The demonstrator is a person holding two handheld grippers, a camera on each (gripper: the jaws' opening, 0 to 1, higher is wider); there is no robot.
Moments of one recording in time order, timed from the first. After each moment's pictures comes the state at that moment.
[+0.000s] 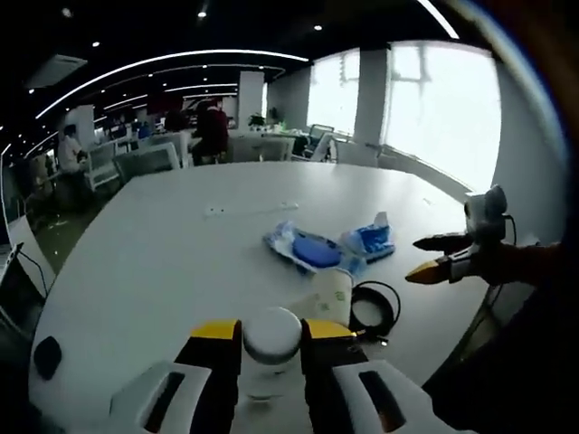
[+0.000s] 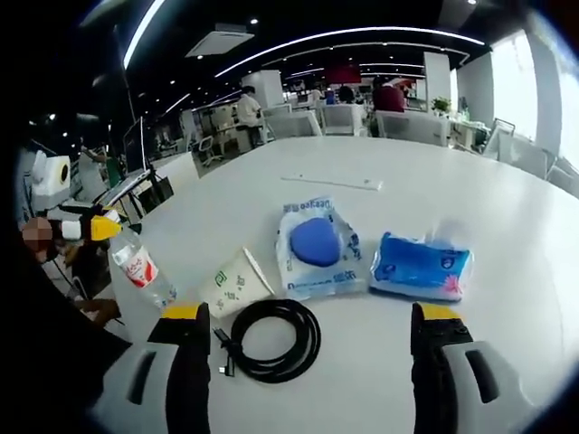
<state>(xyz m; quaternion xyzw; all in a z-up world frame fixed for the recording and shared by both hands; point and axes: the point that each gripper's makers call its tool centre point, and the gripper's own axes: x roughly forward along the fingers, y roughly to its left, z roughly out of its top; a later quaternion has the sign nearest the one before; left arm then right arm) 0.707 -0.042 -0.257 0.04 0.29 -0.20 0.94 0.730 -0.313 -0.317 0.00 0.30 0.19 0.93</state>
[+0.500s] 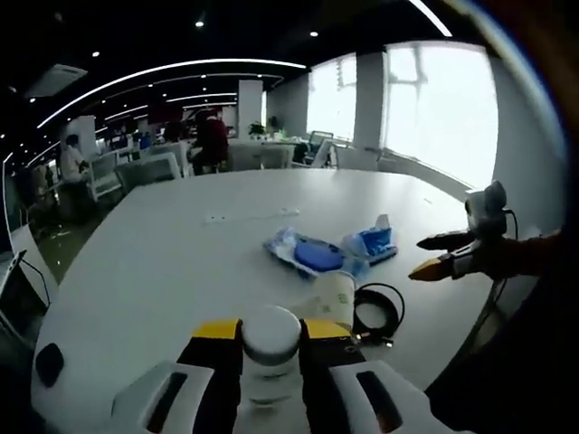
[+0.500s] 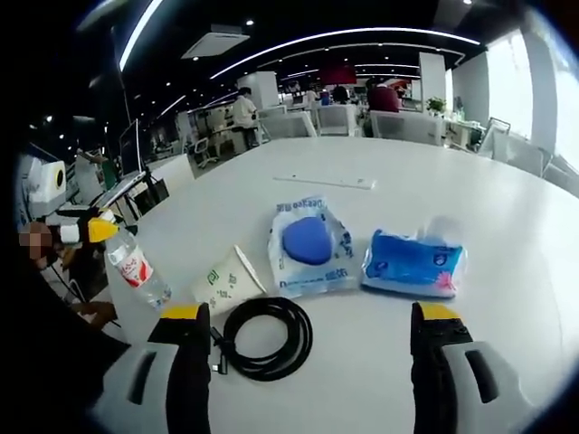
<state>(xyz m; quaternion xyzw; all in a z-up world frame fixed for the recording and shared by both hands) 0.712 -0.039 -0.264 0.05 0.27 -0.20 0.94 0.730 -0.321 -0.321 0.00 0.30 0.17 0.94</state>
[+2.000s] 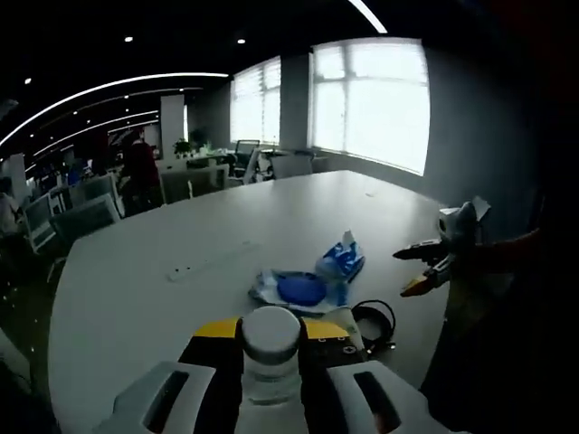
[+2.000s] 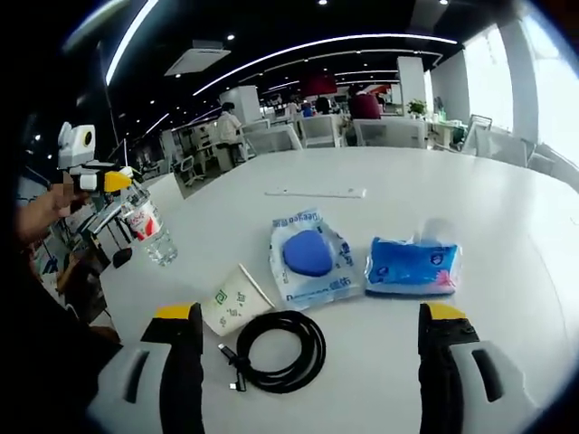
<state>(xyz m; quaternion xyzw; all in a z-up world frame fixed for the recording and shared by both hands) 0.799 -0.031 -0.194 0.10 0.23 -0.40 0.88 0.726 -0.309 -0.306 0.03 0.29 0.14 0.95</state>
